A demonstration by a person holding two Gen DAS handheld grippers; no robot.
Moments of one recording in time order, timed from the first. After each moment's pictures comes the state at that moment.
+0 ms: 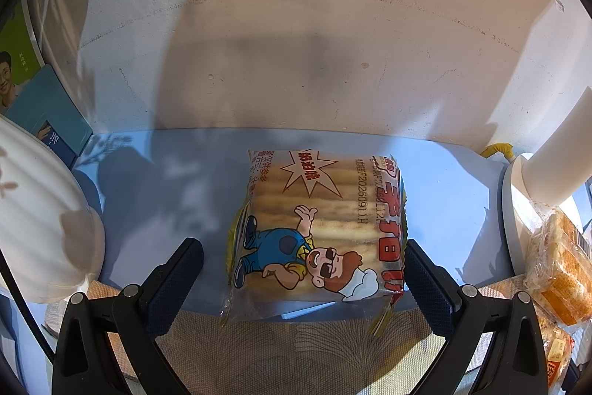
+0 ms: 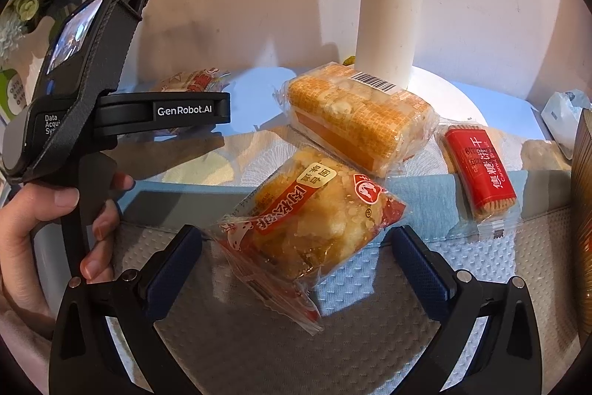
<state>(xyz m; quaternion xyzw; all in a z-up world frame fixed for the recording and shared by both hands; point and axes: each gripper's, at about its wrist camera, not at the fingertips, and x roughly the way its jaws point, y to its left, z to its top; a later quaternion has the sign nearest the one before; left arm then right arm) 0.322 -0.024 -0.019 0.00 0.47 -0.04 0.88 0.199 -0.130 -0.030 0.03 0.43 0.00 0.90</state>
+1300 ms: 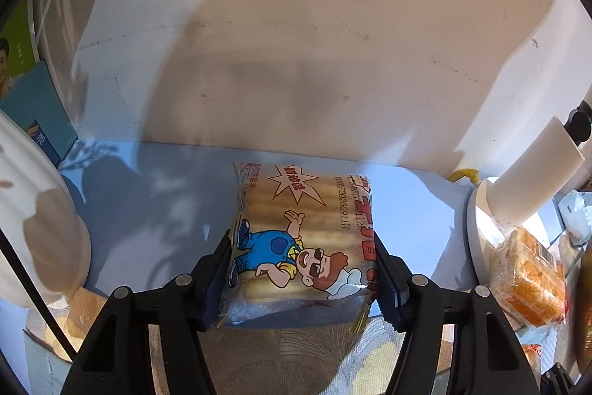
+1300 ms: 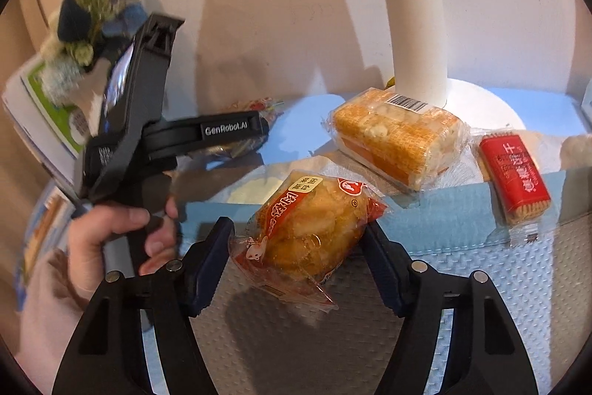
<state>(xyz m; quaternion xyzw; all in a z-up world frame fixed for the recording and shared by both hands) 0.321 -0.001 -0.006 -0.05 0.44 -0.09 0.89 0.186 -0.150 -0.018 0.12 0.38 0.11 0.91</state>
